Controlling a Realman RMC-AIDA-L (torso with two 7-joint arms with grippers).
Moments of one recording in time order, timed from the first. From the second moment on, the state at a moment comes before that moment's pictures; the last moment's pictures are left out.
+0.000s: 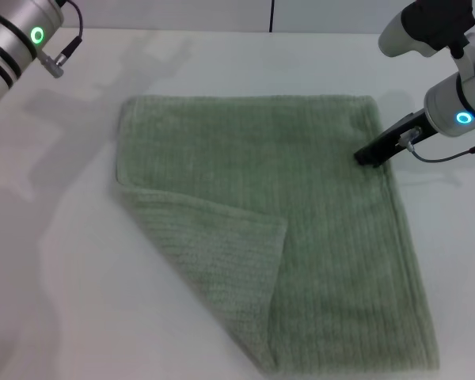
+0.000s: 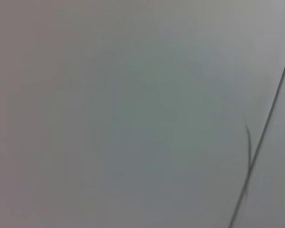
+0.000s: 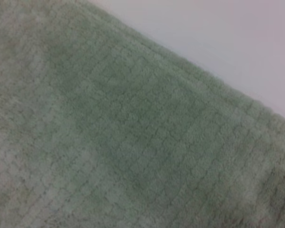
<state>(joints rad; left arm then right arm) -0.70 -2.06 0.98 0.37 0.80 1.00 -1.11 0.95 2.03 -1.12 -0.52 0.58 1.08 -0.88</state>
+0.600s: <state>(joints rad) -0.53 -2.06 1.15 0.66 0.78 0.92 -1.30 0.95 2.03 -1.12 -0.52 0.58 1.08 -0.89</state>
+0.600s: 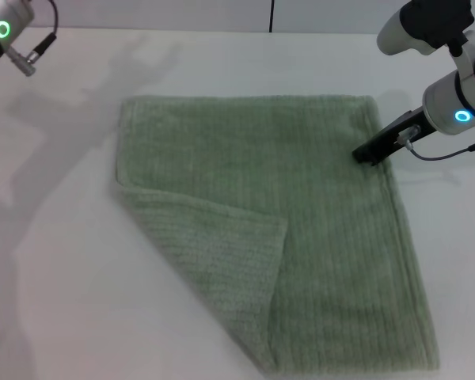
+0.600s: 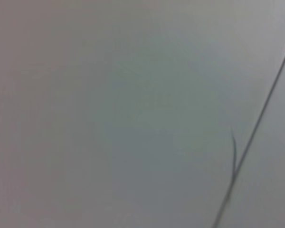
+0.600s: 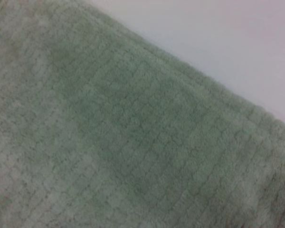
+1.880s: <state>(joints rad) -0.55 -2.00 1.18 0.81 1.40 1.36 -1.53 0.94 2.03 -1.12 -0.52 0.58 1.08 -0.89</state>
